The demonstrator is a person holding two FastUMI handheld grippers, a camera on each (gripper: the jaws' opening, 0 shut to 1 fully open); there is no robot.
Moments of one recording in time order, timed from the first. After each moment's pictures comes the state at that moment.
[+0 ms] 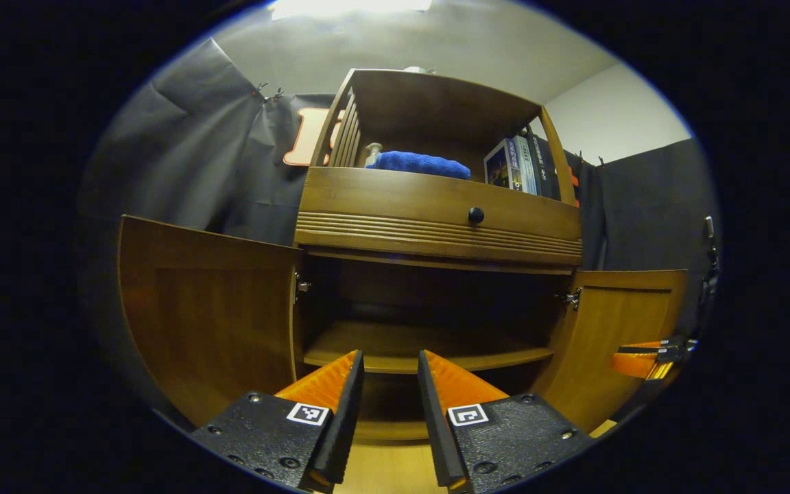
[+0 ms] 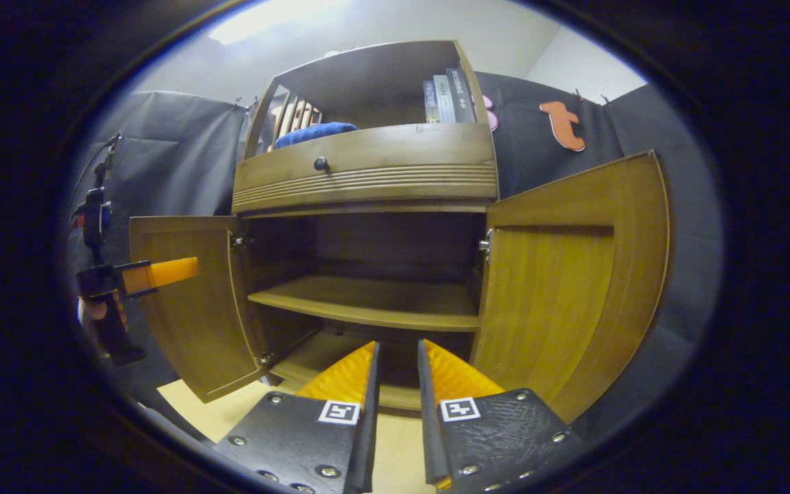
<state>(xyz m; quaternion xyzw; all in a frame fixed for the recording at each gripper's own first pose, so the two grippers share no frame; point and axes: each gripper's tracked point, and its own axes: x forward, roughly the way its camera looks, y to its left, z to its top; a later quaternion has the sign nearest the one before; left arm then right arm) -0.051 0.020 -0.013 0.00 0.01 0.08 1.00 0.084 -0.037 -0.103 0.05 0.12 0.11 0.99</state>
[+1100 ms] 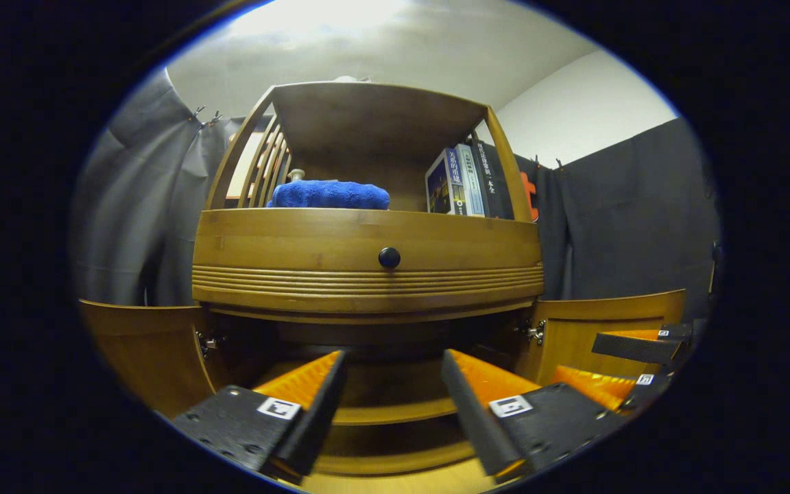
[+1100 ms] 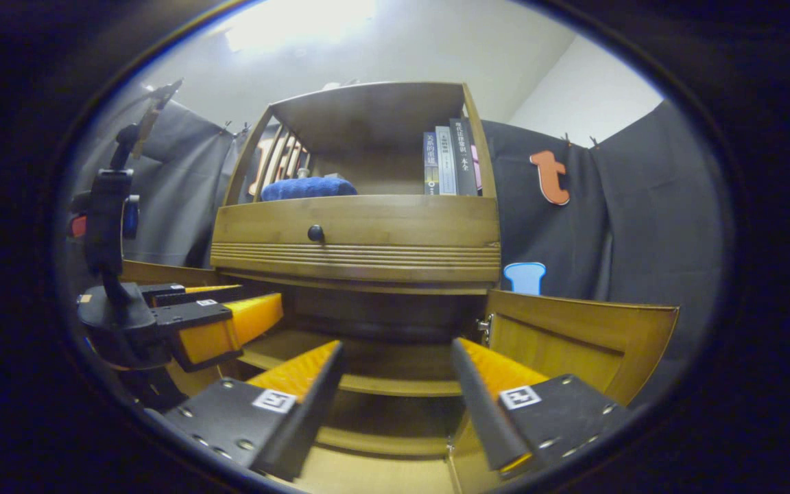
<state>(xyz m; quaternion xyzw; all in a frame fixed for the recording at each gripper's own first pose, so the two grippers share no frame) 0.026 -0.065 0.031 0.03 -0.04 0.00 1.00 0.135 -0.011 -0.023 0.04 0.02 0.03 1.00</state>
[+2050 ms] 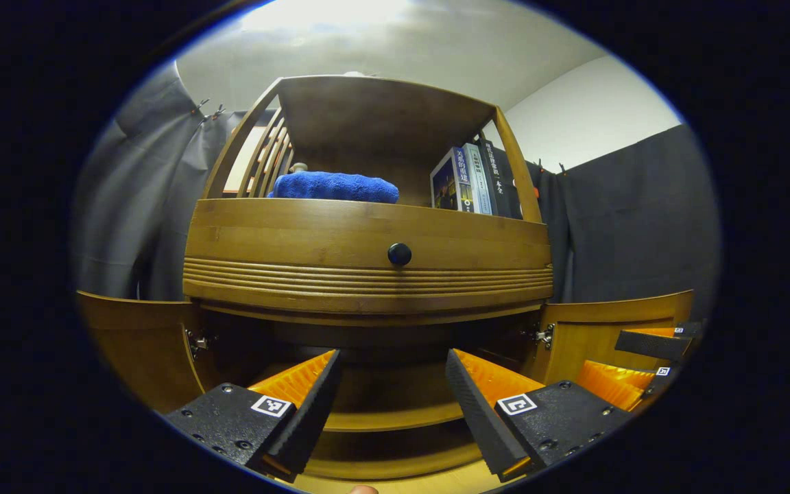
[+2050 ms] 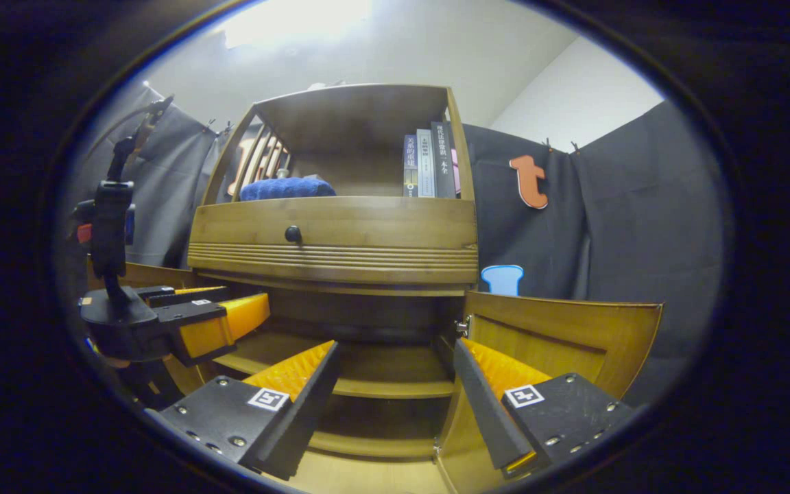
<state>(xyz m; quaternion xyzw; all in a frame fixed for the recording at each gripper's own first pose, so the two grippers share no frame) 0.042 -0.052 0.023 0.03 -0.04 0.00 1.00 0.009 -0.069 -0.036 0.03 0.01 -0.01 1.00</state>
